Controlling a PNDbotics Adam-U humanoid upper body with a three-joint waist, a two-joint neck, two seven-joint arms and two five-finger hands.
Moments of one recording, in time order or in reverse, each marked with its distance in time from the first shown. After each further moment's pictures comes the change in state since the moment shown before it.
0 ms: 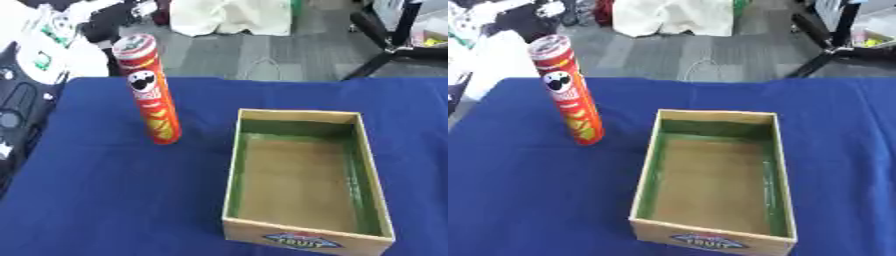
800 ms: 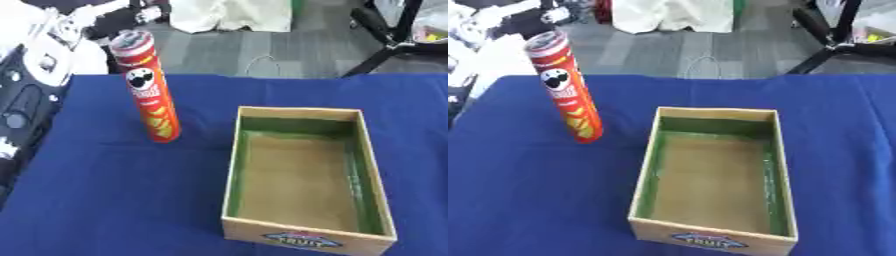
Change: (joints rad) left arm 0.009 0.000 -0.006 0.013 -0.024 -0.010 -0.052; right arm 0.000 0.000 0.002 0.000 0.000 0.001 0.007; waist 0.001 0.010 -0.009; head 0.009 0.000
